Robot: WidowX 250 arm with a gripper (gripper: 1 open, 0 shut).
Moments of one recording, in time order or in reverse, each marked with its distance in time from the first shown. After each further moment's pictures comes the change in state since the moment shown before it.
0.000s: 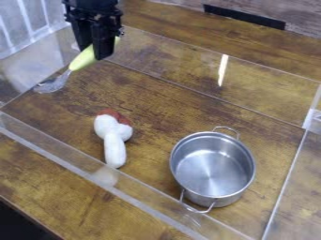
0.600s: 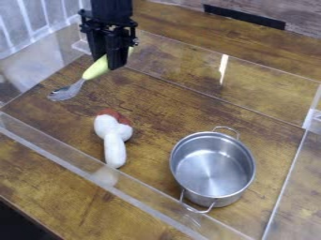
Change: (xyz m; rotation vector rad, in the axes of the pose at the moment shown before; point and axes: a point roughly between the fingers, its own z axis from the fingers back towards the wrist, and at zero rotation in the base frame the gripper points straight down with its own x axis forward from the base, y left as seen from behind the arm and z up) arm 0.009 -0.011 -0.010 -0.023 0.033 -0.019
